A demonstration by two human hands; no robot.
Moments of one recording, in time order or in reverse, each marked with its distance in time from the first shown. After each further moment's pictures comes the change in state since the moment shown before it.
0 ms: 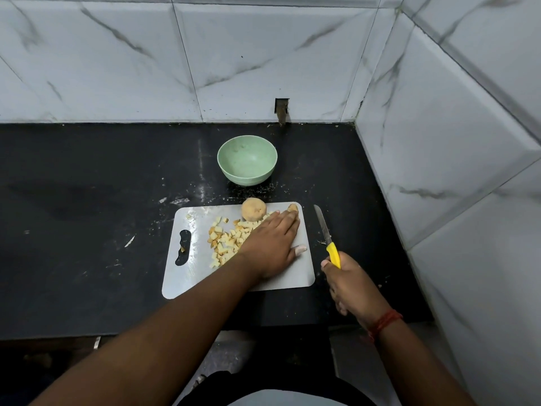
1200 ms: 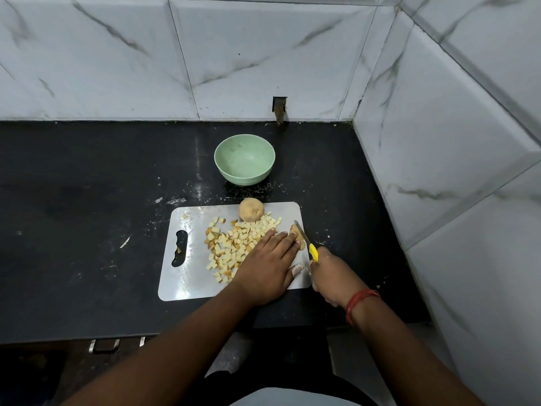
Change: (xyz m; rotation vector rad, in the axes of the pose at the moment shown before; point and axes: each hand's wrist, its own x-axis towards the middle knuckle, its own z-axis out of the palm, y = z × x) left_hand -0.032 0.018 0.037 -0.025 0.211 0.045; right_hand 0.043 -0.007 0.018 -0.646 0.008 0.011
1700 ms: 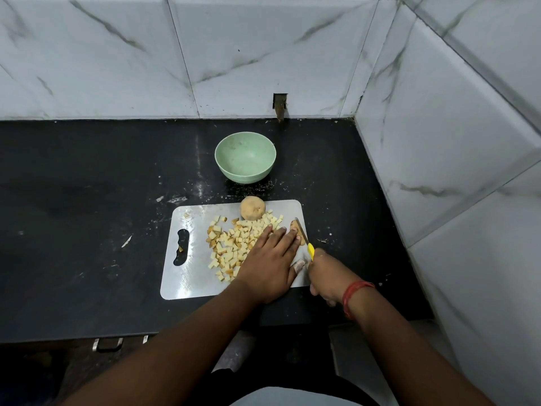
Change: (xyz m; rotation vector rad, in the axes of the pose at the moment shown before) left_hand 0.001 0.002 0.000 0.052 -0.025 -0.055; right_hand -0.015 -0.023 -0.007 -0.053 -0.140 0.101
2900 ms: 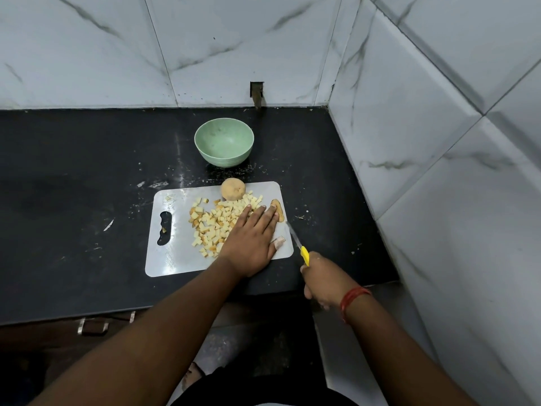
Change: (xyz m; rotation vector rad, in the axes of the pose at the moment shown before) left_hand -0.004 0.005 -0.006 0.065 -0.073 -0.017; right_hand -0.050 0.054 0.024 0.063 0.026 -0.098
